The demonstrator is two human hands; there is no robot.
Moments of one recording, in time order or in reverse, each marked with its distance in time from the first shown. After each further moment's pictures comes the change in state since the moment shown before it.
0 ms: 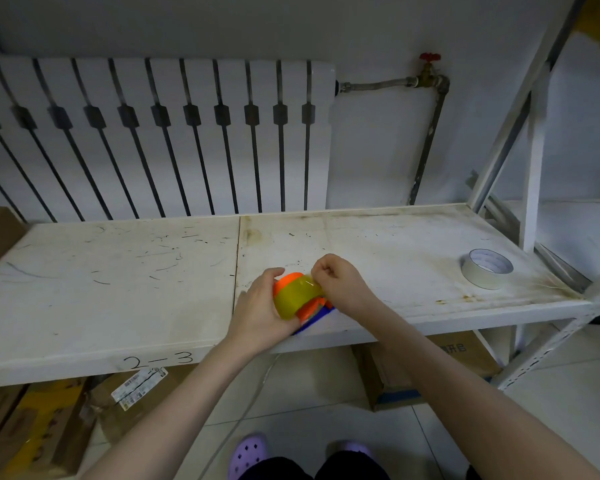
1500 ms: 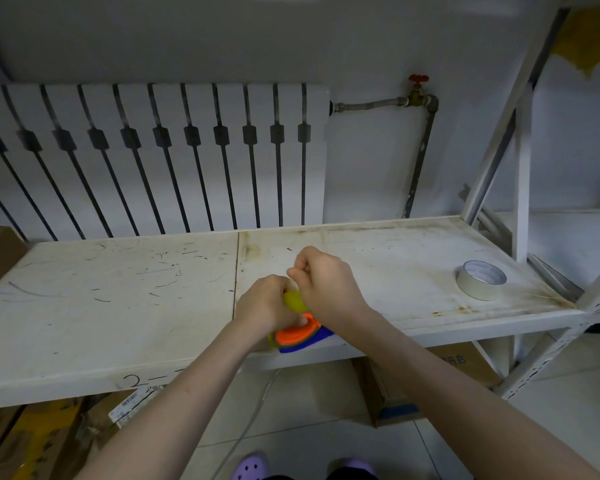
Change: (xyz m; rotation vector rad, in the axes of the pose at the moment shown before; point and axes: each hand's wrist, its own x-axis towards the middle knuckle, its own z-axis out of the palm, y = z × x) left_hand 0.034 0.034 -0.018 0.227 -0.185 -0.127; right_hand -0.017 -0.055 -0.005 -0.290 0.162 -0.246
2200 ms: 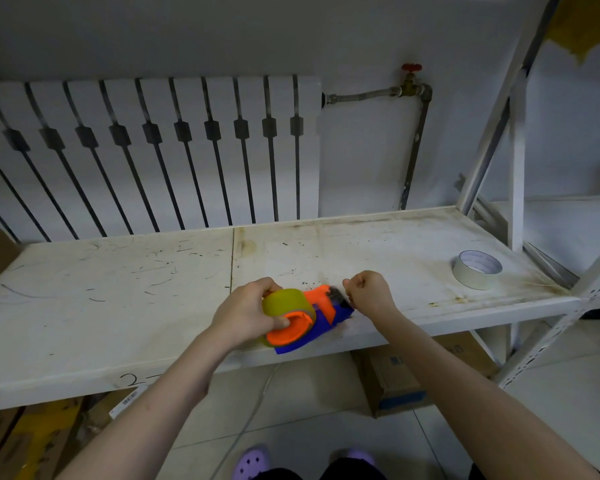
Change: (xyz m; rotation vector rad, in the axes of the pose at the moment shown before) left_hand -0.008 -0.032 0.002 -0.078 -0.015 0.105; right_hand 0.000 0.114 0.013 0.173 0.037 0.557
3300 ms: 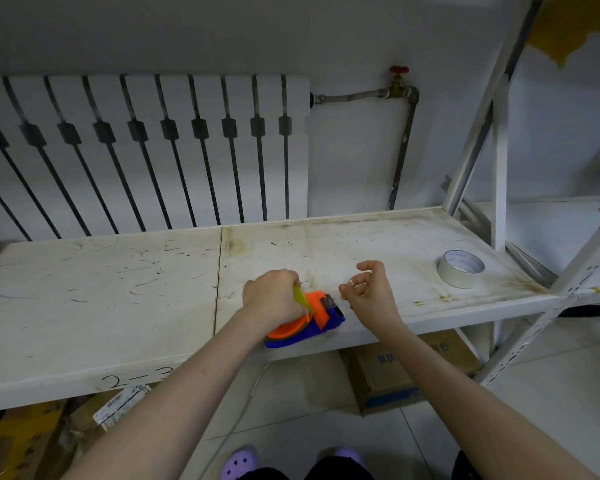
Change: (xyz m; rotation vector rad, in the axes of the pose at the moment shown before) left_hand 0.017 0.064 0.018 0.367 -0.010 -0.011; right_hand -0.021 0.013 -0.020 0.236 0.052 -0.101
